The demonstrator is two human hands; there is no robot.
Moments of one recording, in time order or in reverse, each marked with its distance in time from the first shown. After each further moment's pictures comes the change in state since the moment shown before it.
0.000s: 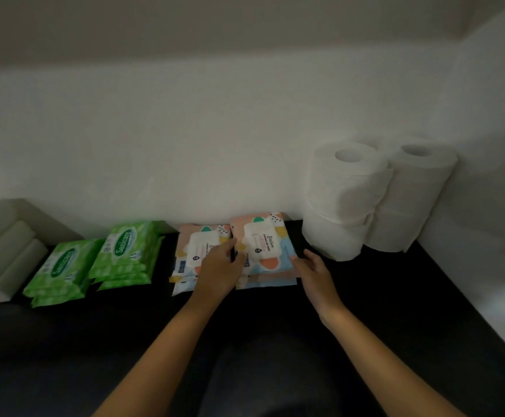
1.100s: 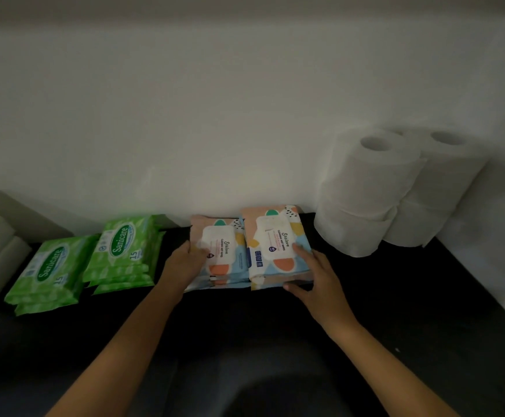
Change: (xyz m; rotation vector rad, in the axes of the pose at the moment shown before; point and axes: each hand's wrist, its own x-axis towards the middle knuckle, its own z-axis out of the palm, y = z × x) left_hand 0.053 -0.076 -0.038 -0.228 -0.016 -0.317; right_hand 0.007 0.031 0.019 -0.595 -0.015 -0.411
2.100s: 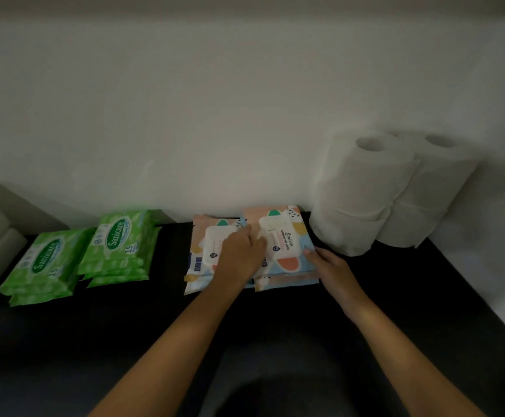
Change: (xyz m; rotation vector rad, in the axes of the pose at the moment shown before) left_hand -0.050 0.061 0.066 0.292 -0.106 0.252; right_hand 0.012 -0.011 -0.039 0.505 -0.032 0.424
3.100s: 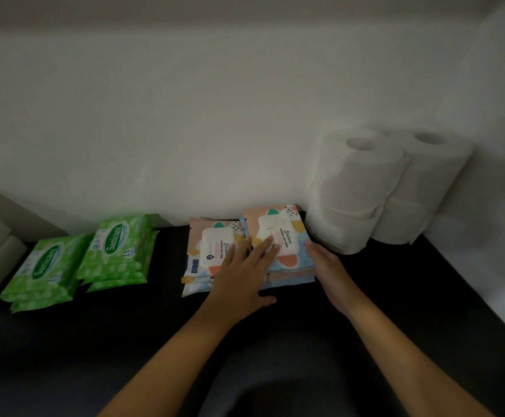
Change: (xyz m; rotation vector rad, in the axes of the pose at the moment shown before) left_hand -0.019 -0.035 0.012 0.797 -0.168 0.535; right_hand 0.010 0.004 -0.002 0.141 -0.075 -0.043
